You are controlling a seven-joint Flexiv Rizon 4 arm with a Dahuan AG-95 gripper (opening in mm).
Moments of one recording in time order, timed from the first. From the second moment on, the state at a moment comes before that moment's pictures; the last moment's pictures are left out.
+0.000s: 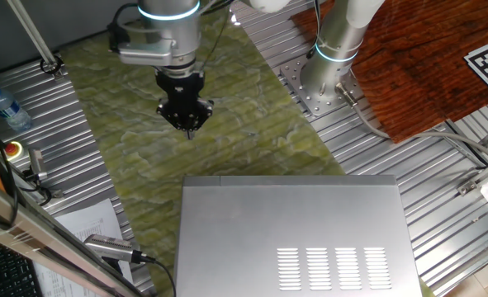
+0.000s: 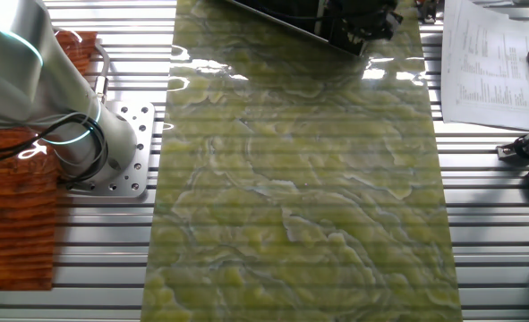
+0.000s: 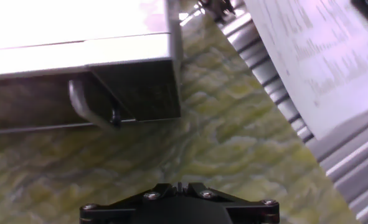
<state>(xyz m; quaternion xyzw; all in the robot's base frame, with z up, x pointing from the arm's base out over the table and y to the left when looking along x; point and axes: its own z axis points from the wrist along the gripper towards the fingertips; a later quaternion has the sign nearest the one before) 0.516 0.115 0.229 -0.50 0.86 0.08 0.11</state>
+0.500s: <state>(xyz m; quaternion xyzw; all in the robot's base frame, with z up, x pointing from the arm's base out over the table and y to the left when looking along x) 0.515 0.115 0.230 -0.55 0.82 0.10 0.13</state>
